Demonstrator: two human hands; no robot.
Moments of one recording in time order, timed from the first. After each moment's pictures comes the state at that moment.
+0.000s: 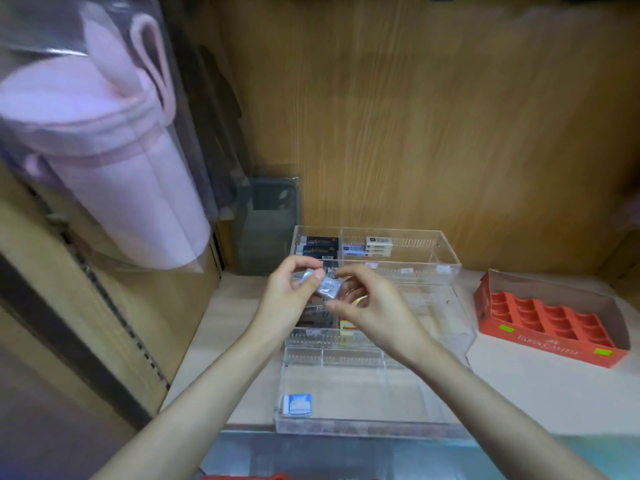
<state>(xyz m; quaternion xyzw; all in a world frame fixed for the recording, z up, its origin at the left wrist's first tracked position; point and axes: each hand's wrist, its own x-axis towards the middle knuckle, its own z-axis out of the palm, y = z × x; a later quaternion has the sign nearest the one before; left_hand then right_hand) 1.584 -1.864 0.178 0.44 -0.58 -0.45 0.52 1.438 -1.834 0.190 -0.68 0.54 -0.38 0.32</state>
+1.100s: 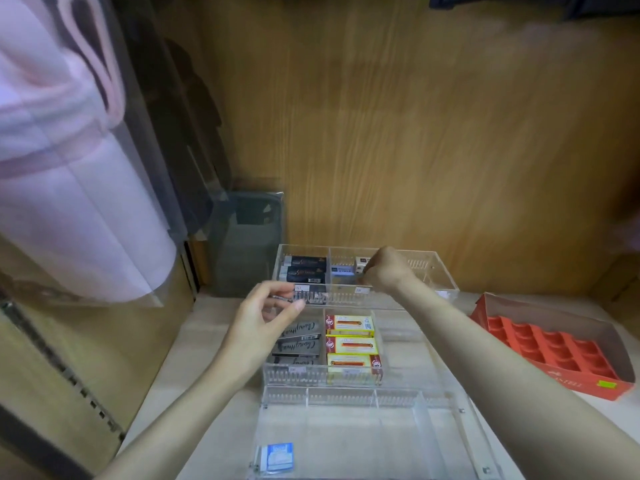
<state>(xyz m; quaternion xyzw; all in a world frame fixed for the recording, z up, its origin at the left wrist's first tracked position) 1.601 -1.899 0.147 0.48 -0.62 -0.38 0.49 1.392 -1.968 0.192 -0.58 0.76 -0.20 0.23</state>
